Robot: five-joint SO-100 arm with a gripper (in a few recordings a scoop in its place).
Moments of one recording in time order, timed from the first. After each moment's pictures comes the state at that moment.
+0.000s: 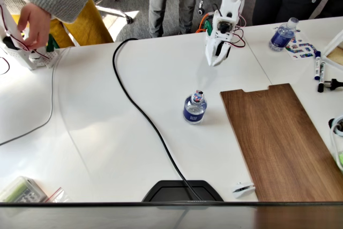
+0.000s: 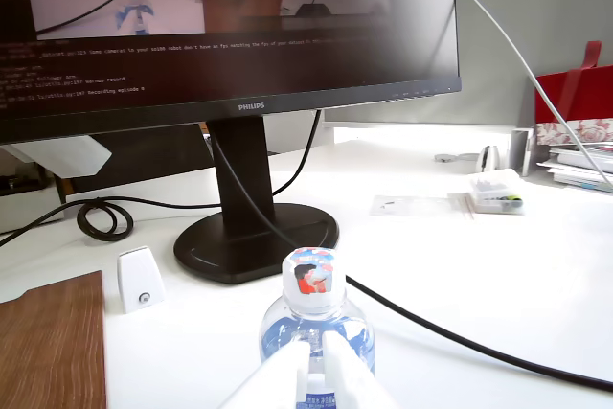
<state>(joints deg) 29.6 100.4 154.2 -59.0 -87.6</state>
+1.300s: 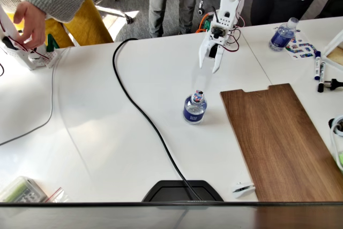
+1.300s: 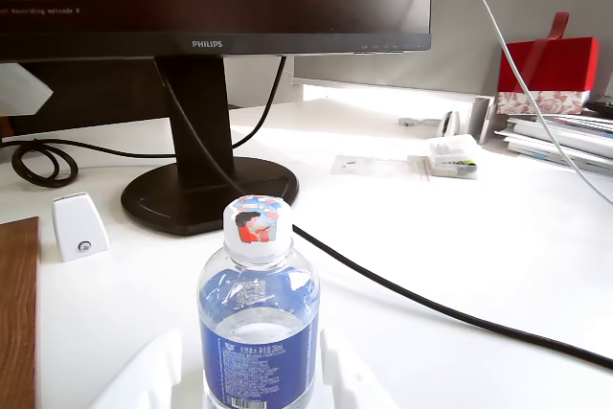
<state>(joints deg) 33.0 94.4 149.6 -53.1 -92.4</state>
